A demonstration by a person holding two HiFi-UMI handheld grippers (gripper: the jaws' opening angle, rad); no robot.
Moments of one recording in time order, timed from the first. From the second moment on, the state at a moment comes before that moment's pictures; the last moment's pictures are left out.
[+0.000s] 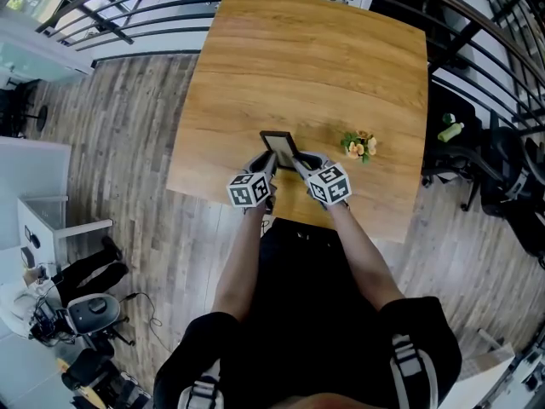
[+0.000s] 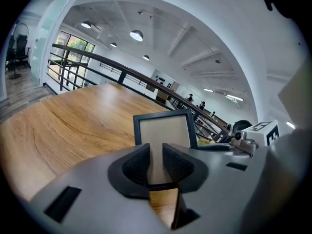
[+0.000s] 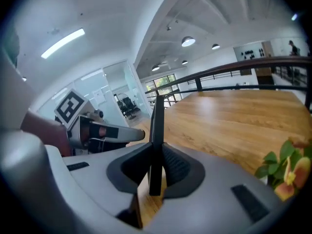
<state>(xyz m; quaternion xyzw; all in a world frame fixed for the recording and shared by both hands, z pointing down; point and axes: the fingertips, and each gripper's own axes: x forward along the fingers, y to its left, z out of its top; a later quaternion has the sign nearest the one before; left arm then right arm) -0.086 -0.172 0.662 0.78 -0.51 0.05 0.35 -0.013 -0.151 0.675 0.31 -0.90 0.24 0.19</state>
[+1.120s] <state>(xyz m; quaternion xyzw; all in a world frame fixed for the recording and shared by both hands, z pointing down) -0.061 -0.185 0.636 0.75 -0.46 -0.09 0.46 -0.020 -0.145 0.662 0.30 -0.88 -0.05 0.36</state>
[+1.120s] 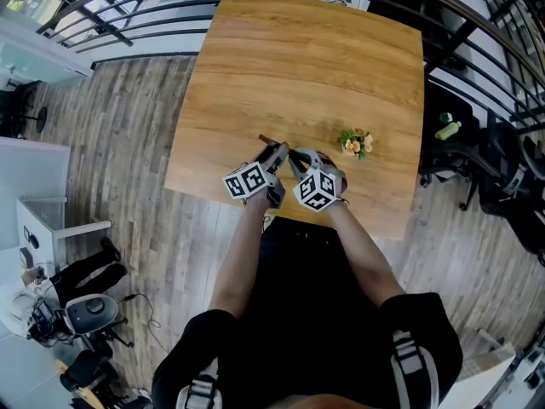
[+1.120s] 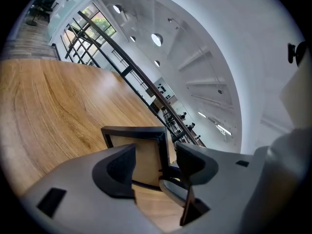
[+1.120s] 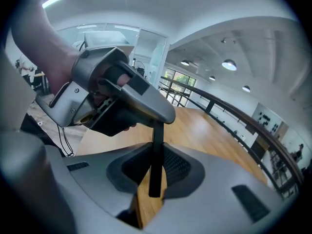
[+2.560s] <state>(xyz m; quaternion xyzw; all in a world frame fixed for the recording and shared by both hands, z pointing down) -0.063 -0.189 0.619 0.75 -0.44 -0.16 0.48 -0.032 -0.137 0.650 0.25 -0.89 -0.13 0.36</state>
